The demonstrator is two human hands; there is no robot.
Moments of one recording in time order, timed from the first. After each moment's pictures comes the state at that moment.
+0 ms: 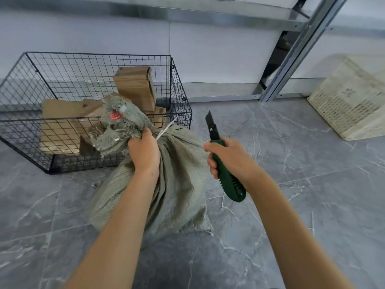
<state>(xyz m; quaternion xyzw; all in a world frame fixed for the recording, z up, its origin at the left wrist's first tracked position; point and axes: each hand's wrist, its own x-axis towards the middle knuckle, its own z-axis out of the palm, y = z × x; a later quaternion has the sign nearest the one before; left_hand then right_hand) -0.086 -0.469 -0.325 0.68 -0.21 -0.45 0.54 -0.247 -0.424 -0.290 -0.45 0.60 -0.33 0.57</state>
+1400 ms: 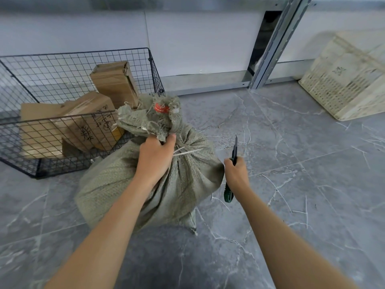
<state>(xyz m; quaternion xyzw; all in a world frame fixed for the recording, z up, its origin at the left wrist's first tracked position) -0.143 -0.437 -0.336 0.66 -0.56 -0.40 0.31 -0.327 -0.401 -0.403 -0.31 0.80 -0.35 0.39</state>
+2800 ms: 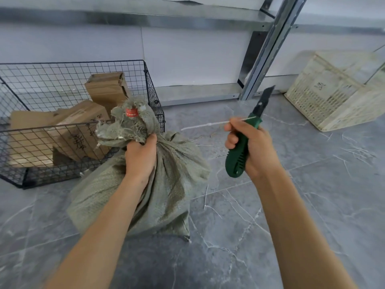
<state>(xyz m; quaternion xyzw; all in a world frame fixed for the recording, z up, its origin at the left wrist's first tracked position) -0.134 -0.454 -0.333 0.65 -0.39 -0.47 0.45 -0.330 -0.407 -0.270 -0.28 0.46 -0.64 0.55</state>
